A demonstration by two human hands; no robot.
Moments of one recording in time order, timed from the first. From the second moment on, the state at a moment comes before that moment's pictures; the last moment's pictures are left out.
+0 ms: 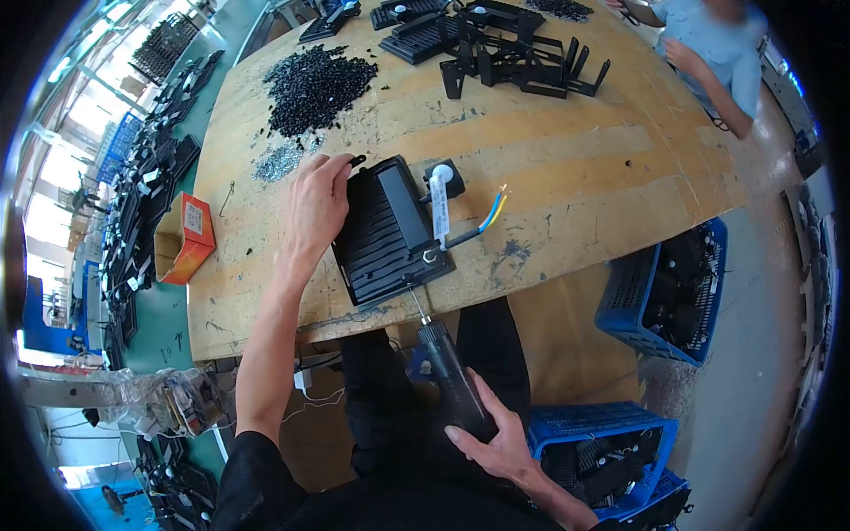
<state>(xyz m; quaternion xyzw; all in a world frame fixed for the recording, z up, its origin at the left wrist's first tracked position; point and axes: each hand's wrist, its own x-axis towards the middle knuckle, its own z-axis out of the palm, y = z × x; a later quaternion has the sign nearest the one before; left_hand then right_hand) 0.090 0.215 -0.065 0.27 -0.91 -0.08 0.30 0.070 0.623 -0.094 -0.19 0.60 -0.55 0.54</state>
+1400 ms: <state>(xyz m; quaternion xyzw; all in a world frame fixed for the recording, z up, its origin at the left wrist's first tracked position) 0.088 0.227 -0.066 0.10 -0.98 -0.11 0.14 0.064 0.624 -0.101 0.10 0.11 -0.66 0.74</state>
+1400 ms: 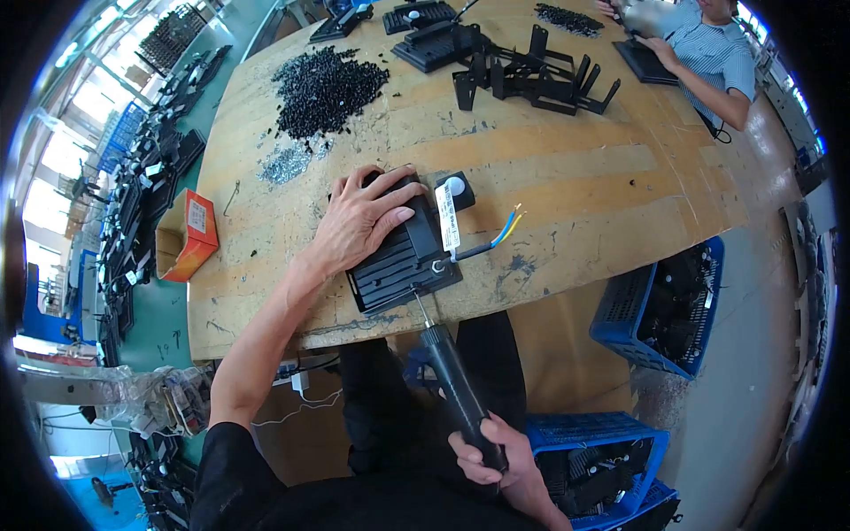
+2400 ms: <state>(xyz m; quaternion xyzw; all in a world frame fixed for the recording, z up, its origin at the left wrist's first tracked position) 0.116 0.274 -0.048 0.35 -0.91 -0.06 0.20 0.020 0.604 -0.077 -0.12 0.53 -0.66 0.51</state>
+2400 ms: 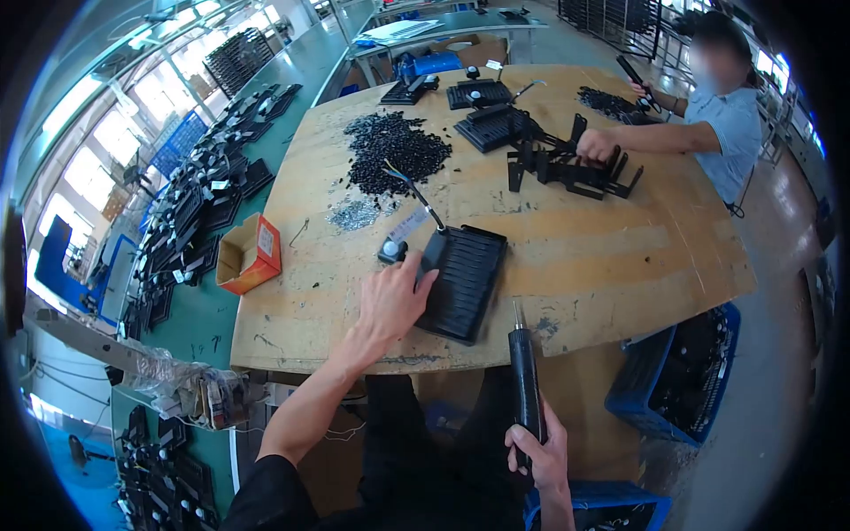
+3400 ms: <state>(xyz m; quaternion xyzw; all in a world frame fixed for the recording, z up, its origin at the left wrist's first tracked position) 0.124 0.046 -0.060 0.33 -0.88 -0.10 0.33 0.028 0.587 -0.070 -0.17 0.64 -0.61 0.43</state>
